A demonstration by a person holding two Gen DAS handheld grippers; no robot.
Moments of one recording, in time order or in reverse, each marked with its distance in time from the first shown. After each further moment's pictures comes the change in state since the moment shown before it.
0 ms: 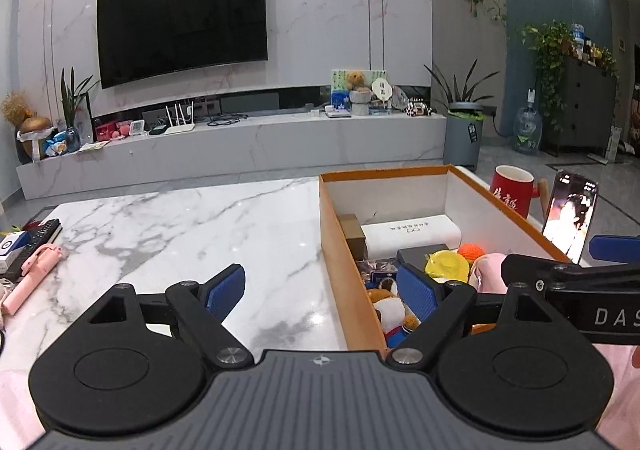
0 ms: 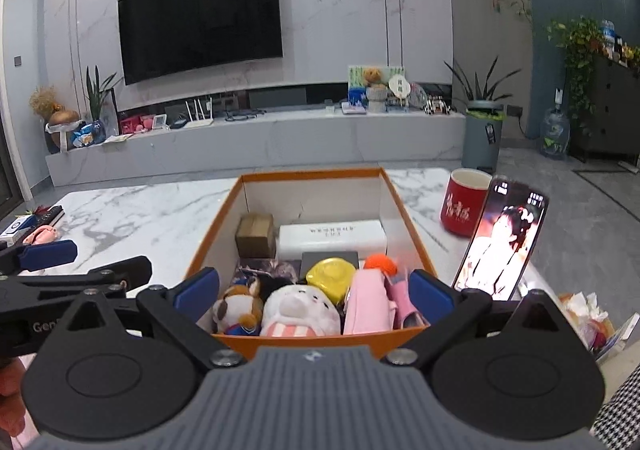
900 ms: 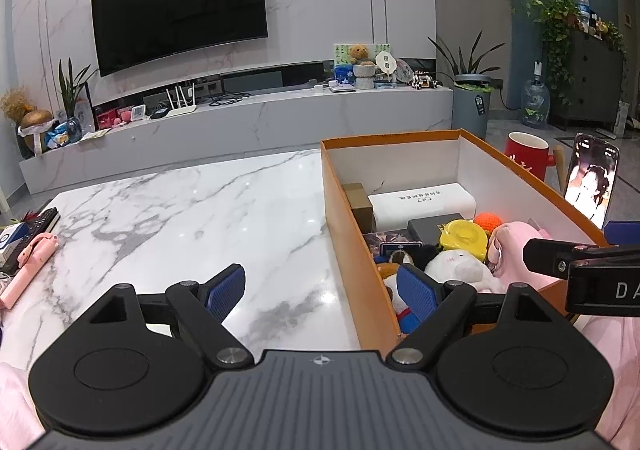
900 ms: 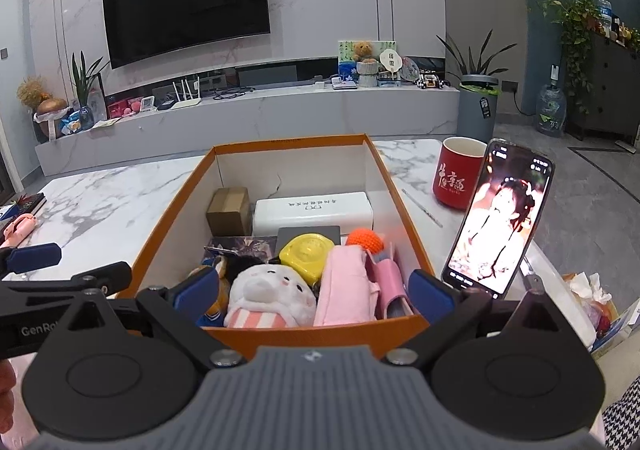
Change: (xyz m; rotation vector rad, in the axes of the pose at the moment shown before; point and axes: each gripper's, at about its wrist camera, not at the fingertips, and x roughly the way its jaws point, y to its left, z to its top) left arm 0.015 -0.002 -0.008 0.035 0.073 0.027; right arm 0.039 -0.025 -0.007 0.014 0.066 -0.013
